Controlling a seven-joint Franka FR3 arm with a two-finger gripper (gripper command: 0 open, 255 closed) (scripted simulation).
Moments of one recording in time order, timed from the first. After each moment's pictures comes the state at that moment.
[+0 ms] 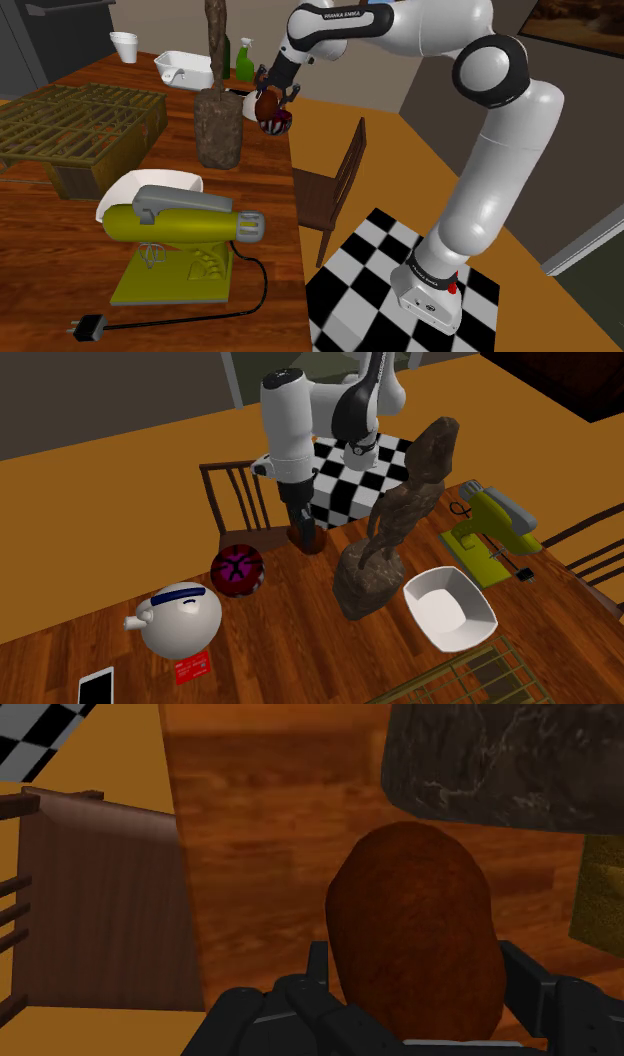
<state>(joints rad) -0.10 0.19 0.08 -1.72 0.22 2.16 0.67</state>
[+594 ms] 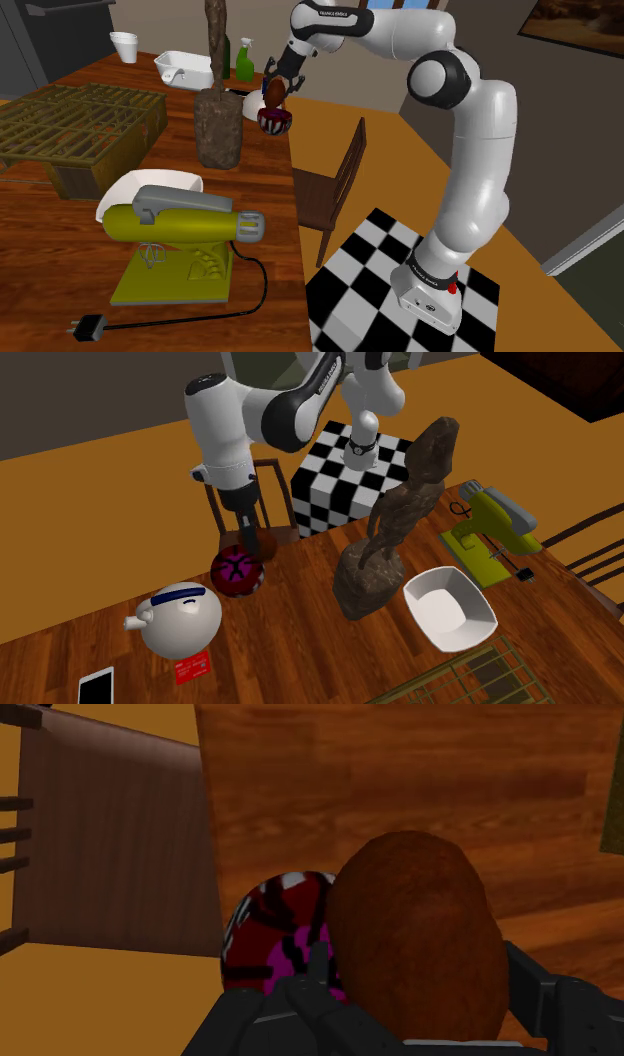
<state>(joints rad) -0.21 0.46 0.03 -1.33 0.24 2.00 0.54</state>
